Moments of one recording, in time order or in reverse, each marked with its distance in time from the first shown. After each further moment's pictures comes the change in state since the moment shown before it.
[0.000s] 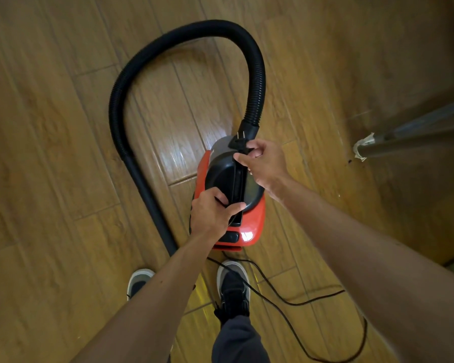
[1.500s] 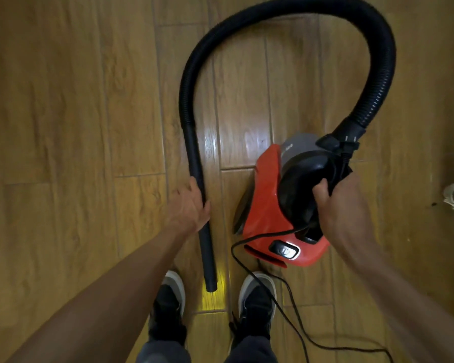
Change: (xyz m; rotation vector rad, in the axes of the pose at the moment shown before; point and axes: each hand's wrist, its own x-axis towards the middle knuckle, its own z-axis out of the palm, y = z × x) left_hand 0.068 -0.167 -0.074 0.723 0.143 -0.068; right_hand -0.043 0.032 0.042 -0.566 0.055 -0.183
